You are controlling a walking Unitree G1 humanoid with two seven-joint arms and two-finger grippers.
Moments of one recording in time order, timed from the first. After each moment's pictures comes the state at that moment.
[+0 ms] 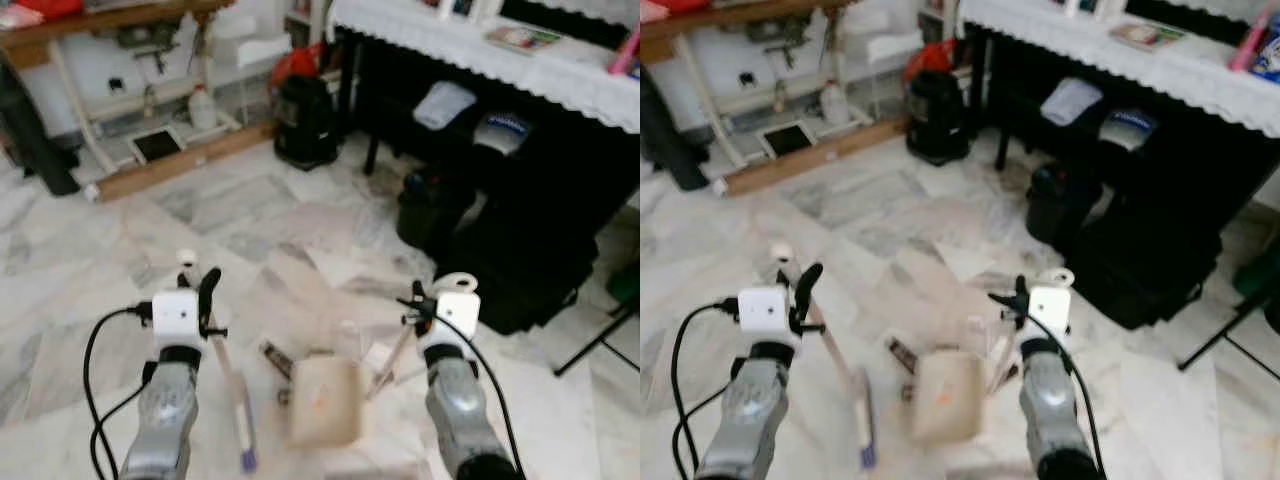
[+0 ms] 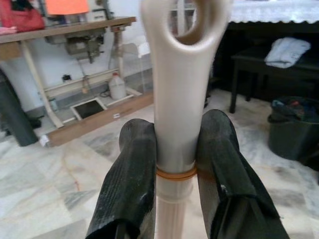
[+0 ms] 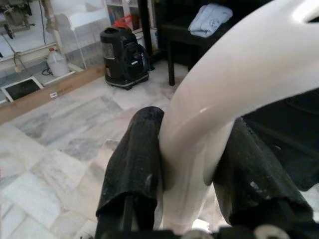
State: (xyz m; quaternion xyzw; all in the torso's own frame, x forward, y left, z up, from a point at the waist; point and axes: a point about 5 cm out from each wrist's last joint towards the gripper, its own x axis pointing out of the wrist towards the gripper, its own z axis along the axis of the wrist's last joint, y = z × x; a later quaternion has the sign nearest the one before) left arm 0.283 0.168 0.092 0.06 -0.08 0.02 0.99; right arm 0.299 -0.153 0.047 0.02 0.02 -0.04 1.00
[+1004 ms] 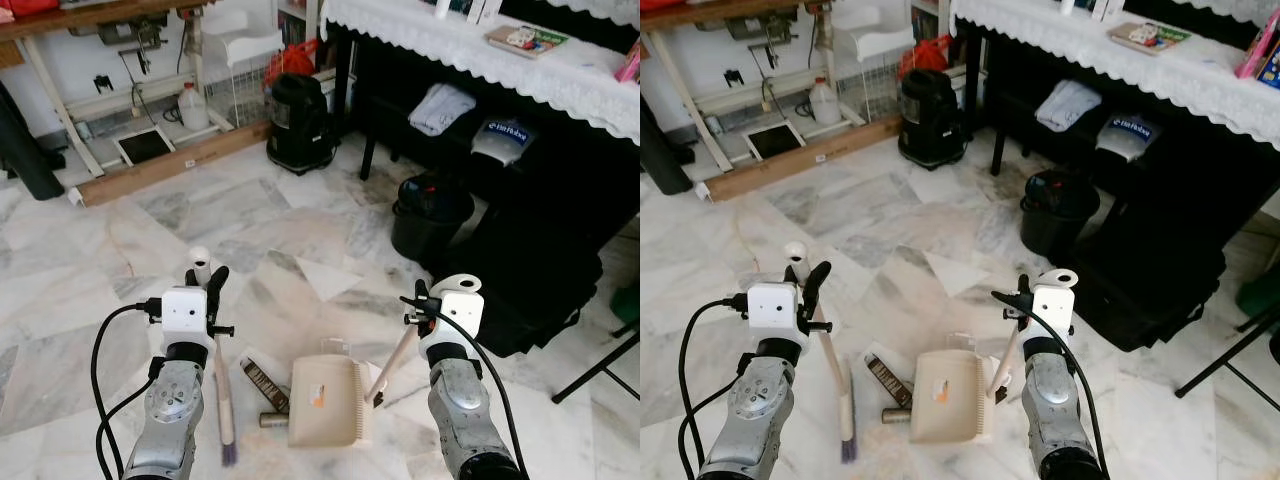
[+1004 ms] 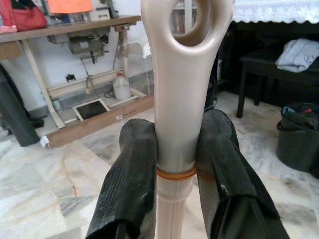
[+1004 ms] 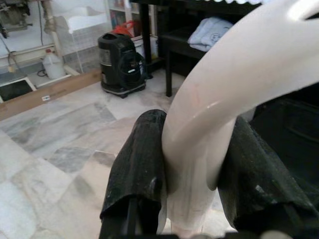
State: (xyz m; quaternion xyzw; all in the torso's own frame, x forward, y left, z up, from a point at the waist) left arm 0.282 0.179 0.093 0.07 -0.08 0.03 0.99; right arm 0.299 -0.158 0.049 0.00 0.02 -0.04 1.00
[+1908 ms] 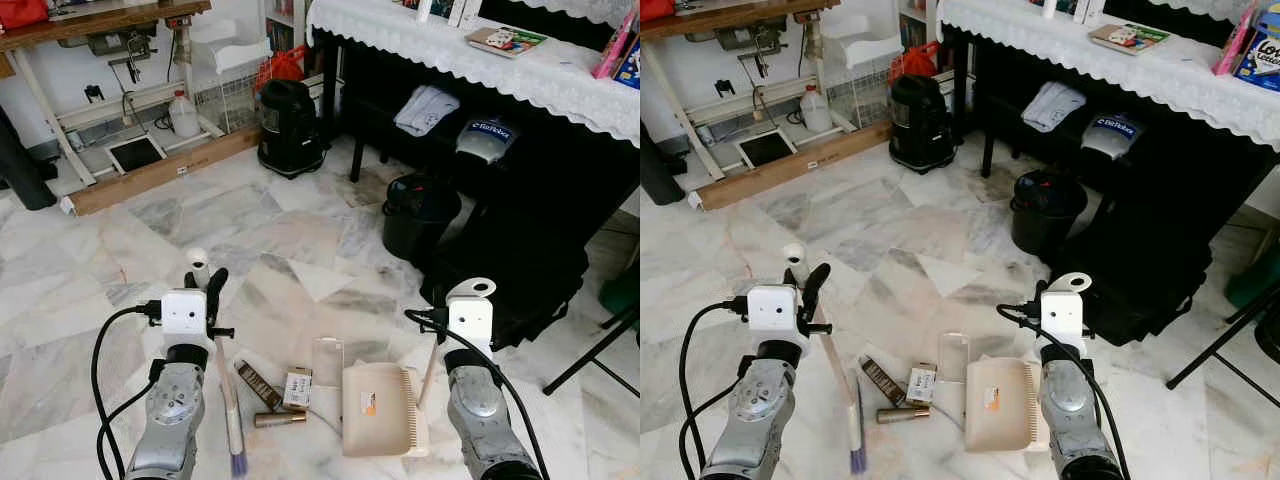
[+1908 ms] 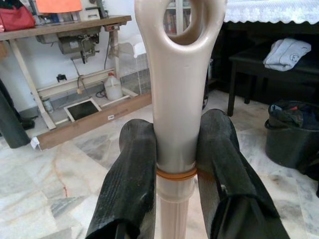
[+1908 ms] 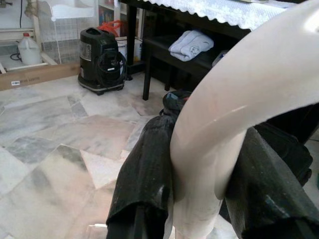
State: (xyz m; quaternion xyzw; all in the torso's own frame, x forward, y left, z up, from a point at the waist) left arm 0.281 0.176 0.091 0.06 -0.08 0.03 0.99; right arm 0.294 -0.176 0.048 -0.09 0.02 -0.06 0.99
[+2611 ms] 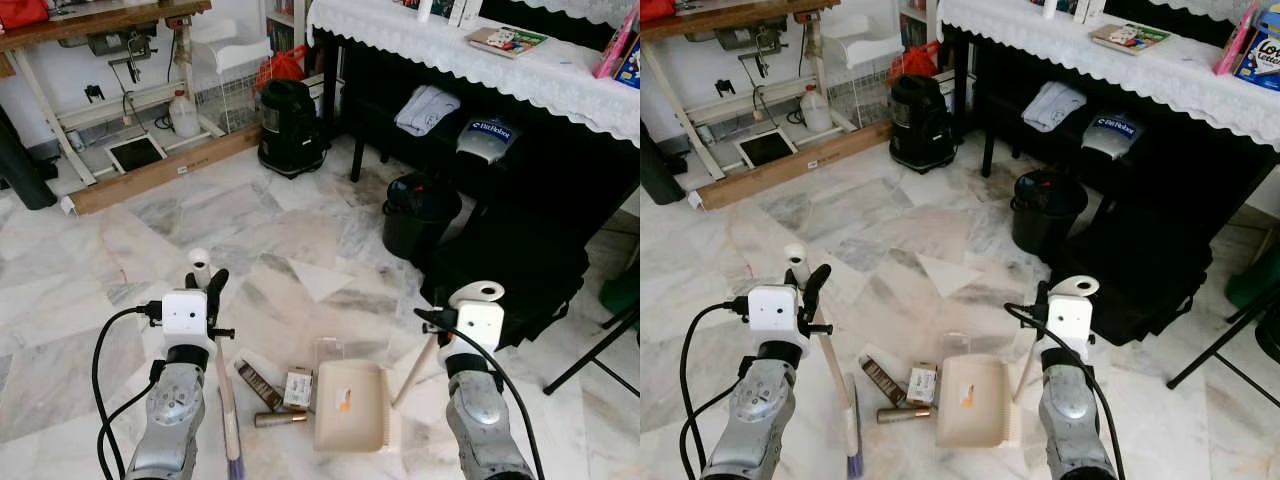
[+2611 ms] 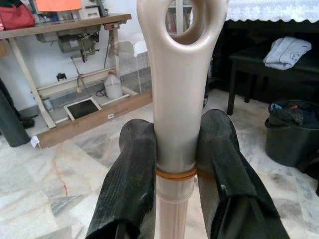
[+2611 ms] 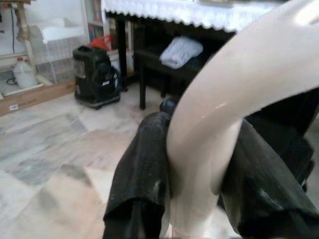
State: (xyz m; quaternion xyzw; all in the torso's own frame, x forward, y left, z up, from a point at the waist) left arm 0.281 0.175 0.090 0.06 -0.08 0.03 0.99; right arm 0.287 -0.180 0.059 -0.05 -0.02 -0.09 0.99
